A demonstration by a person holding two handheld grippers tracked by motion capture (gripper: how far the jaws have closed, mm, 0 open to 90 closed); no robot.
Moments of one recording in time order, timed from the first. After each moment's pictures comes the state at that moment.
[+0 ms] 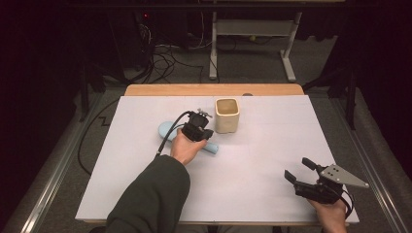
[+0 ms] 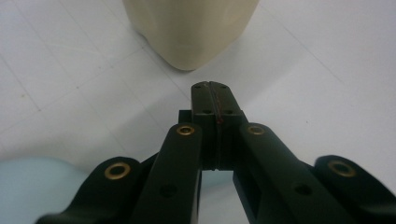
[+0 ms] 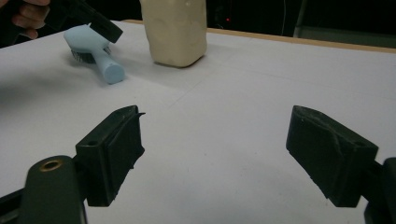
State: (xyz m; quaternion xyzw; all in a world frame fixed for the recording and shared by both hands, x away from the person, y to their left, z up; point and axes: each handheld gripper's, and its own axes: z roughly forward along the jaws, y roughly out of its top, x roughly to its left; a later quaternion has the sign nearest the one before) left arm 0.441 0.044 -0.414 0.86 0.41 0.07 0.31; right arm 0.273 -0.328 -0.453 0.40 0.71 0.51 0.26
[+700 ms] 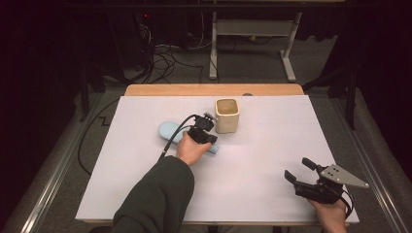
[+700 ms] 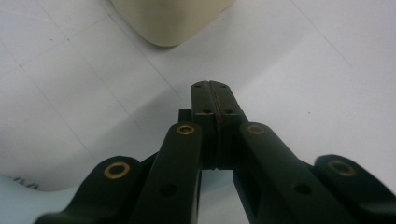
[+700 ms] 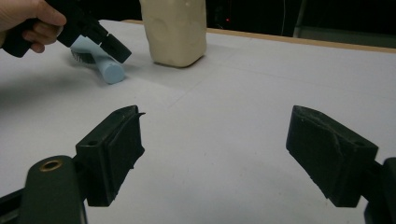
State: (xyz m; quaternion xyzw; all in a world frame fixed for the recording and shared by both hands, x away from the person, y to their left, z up) left arm 0.445 0.034 -0.435 0.86 0.42 0.03 0.28; right arm 0.273 -0.328 -0.453 0.40 0.71 0.51 0.26
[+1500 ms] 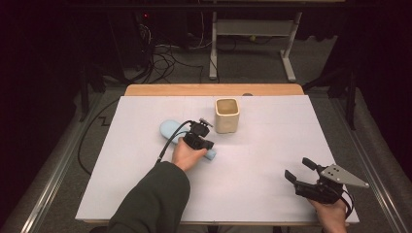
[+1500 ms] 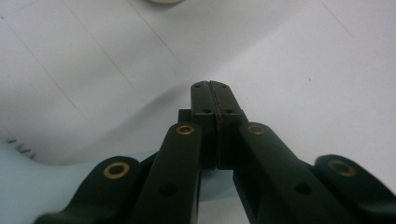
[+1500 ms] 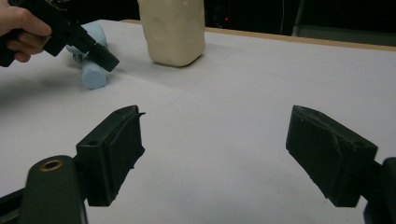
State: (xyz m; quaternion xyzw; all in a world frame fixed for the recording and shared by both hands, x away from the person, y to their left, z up) left arm 0.431 0.048 -0.443 0.86 0.42 0.02 0.28; right arm 0.274 -0.328 -0.453 0.41 0.71 0.51 0.26
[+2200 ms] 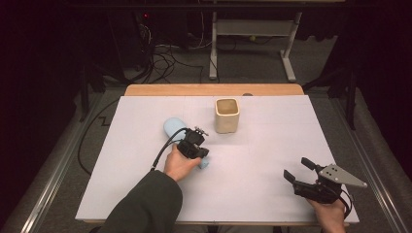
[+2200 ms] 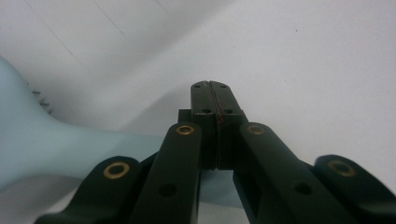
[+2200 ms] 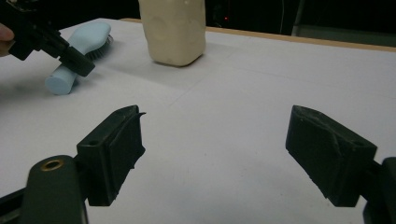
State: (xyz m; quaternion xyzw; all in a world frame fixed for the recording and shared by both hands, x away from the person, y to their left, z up) left arm 0.400 0.065 -0.441 0.87 0.40 0.03 0.27; right arm 0.274 -0.325 -0.453 0.41 0.71 0.51 0.27
